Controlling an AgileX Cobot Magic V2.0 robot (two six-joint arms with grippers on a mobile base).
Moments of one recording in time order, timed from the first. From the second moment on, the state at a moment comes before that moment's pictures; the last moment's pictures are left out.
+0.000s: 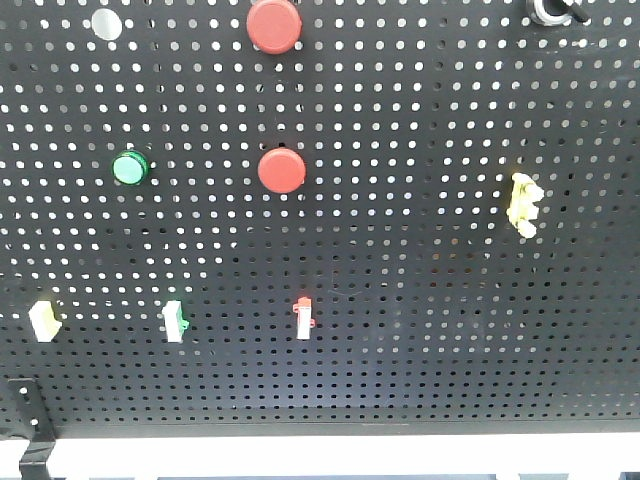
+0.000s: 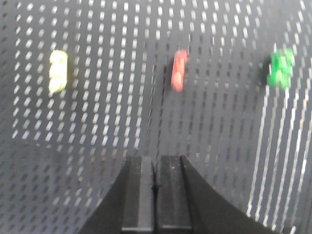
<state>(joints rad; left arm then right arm) -0.01 -0.02 0.03 0.00 0.18 0.00 -0.06 0.26 -0.39 -0.04 0.00 -0.10</state>
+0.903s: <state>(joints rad) -0.01 -0.02 0.03 0.00 0.18 0.00 -0.05 0.80 -0.81 -0.57 -0.16 0.00</state>
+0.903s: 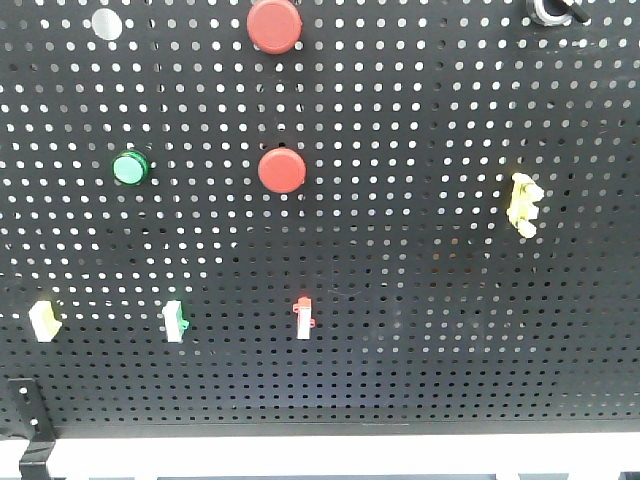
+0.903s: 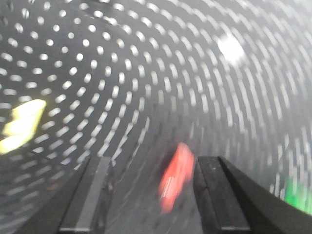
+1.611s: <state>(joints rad) -0.01 -0.02 0.03 0.00 0.18 0.00 0.25 1.24 -1.41 -0.93 0.03 0.14</state>
